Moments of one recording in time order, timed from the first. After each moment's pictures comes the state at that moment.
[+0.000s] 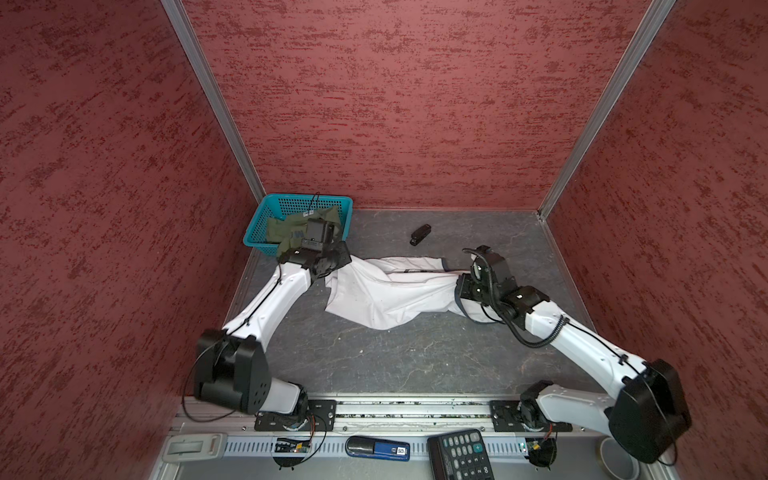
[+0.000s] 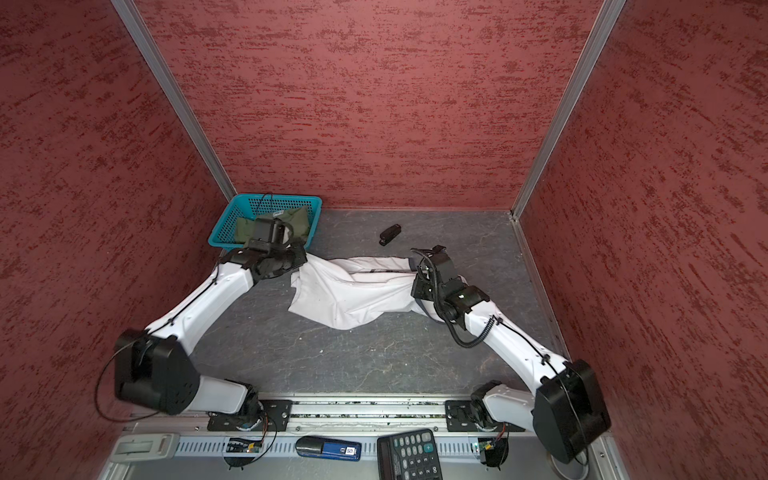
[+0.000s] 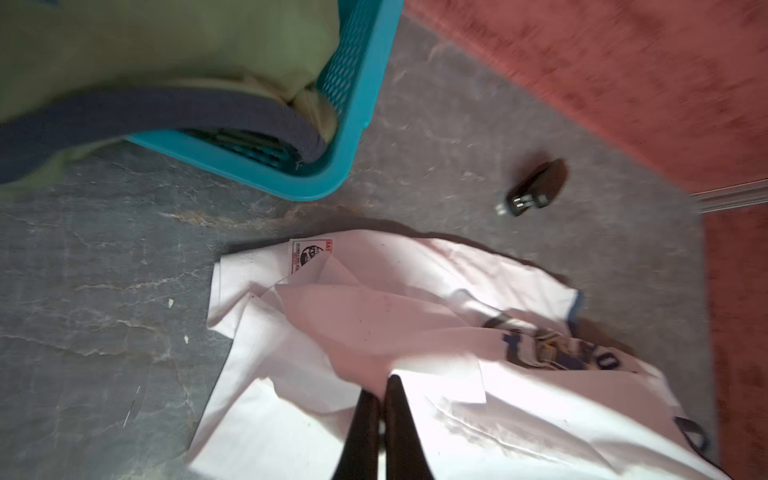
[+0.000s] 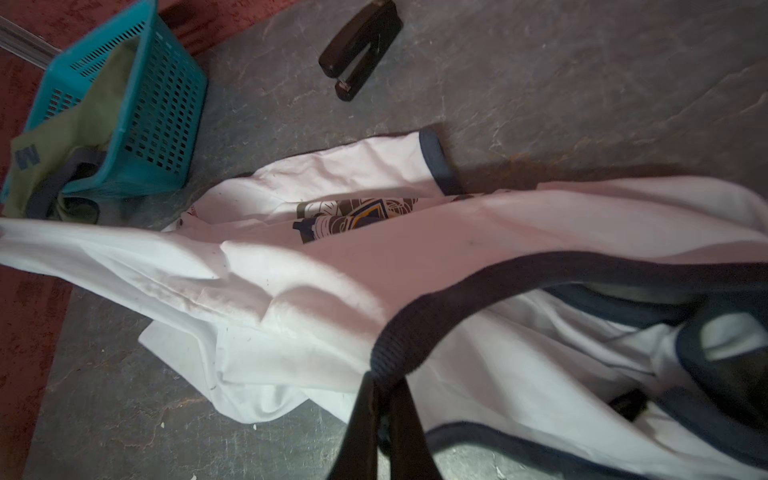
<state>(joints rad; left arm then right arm) -0.22 1.35 1.13 -0.56 0.05 -0.59 0.48 1.17 0.85 -0.39 0.02 0.62</state>
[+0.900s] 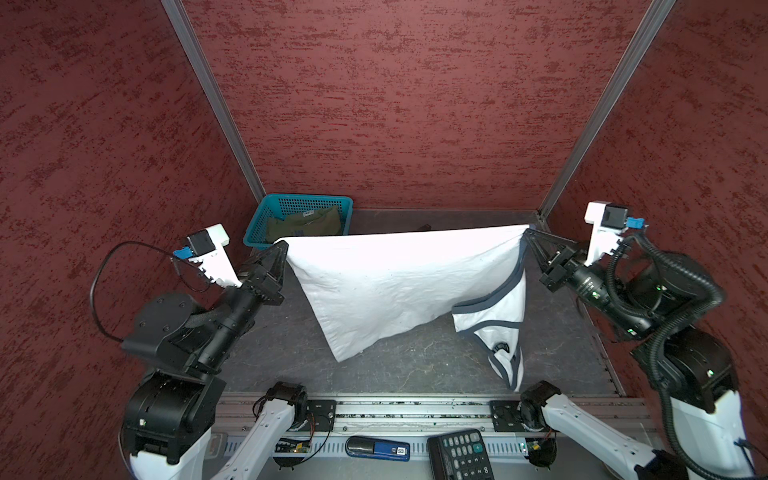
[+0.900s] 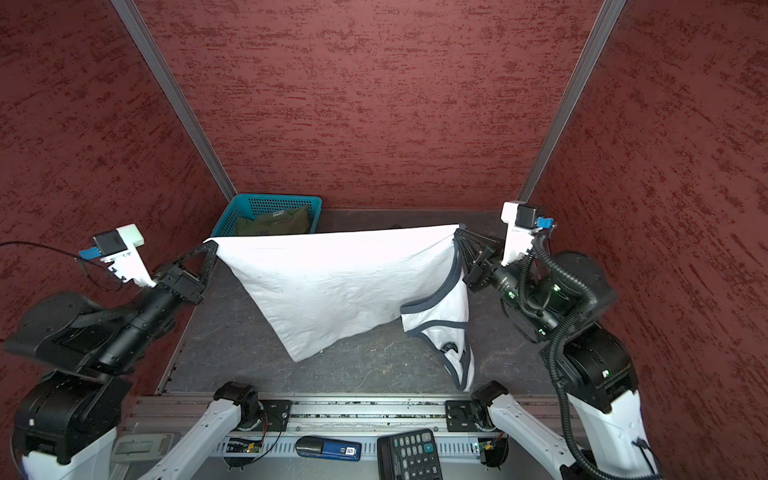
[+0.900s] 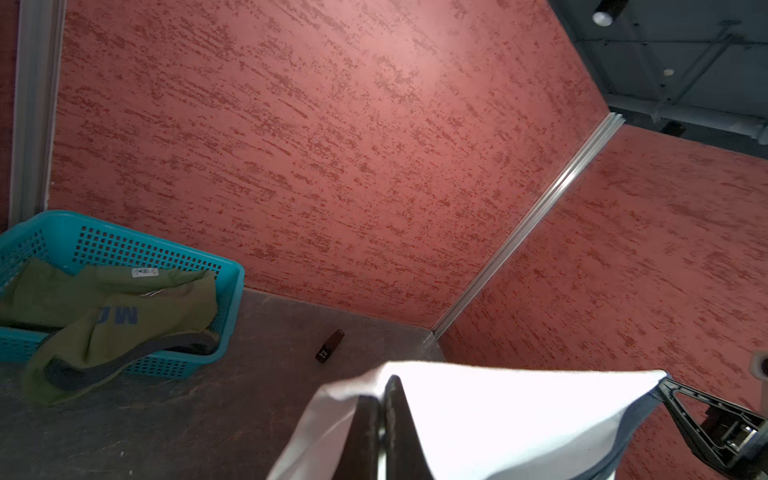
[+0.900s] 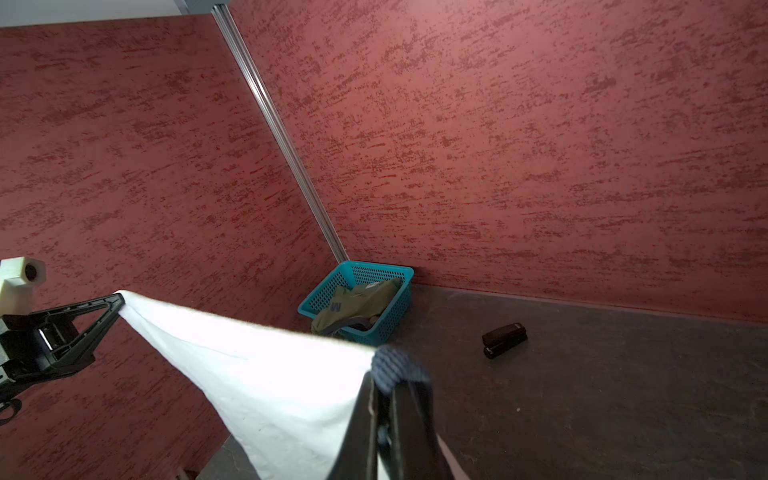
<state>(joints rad) -0.17 0.69 1.46 -0.78 0.14 -0.56 0.46 0.85 1.52 -0.70 -0.12 0.37</state>
